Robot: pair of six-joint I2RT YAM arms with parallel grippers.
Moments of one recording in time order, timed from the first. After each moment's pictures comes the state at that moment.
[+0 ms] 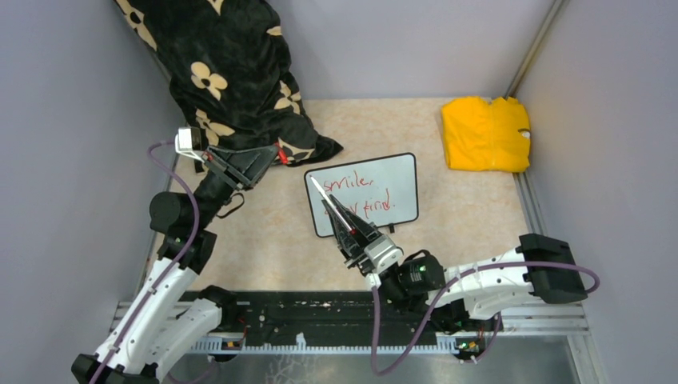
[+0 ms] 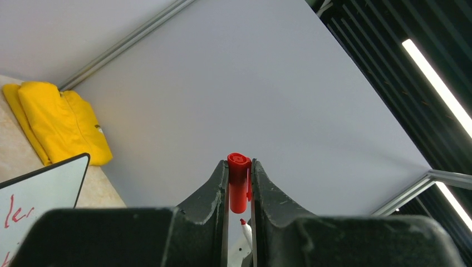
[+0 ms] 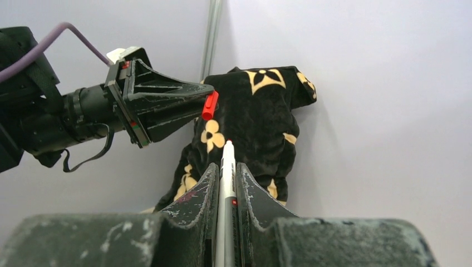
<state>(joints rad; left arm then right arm) -0.39 0.72 0.73 0.52 0.34 -1.33 1.59 1.23 0.65 1.47 0.64 -0.86</state>
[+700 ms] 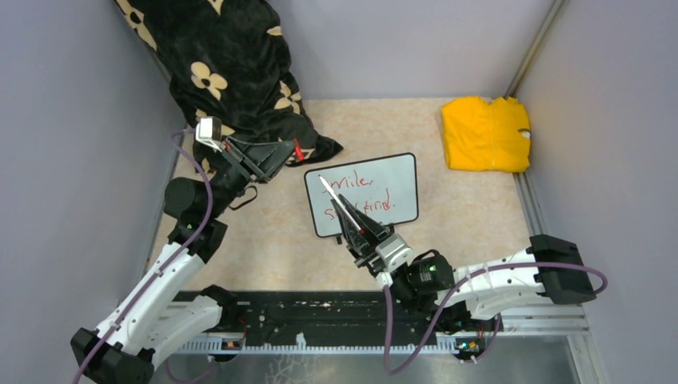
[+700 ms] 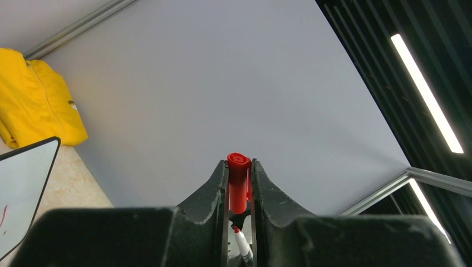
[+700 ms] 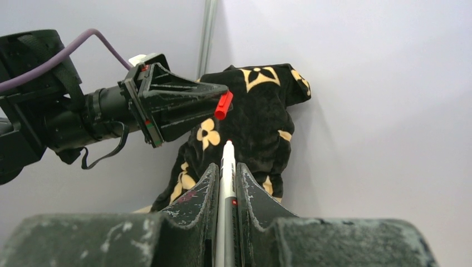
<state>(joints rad) -0.47 0.84 0.77 0.56 0.35 -1.39 1.59 1.17 0.61 1.46 0.64 -0.85</state>
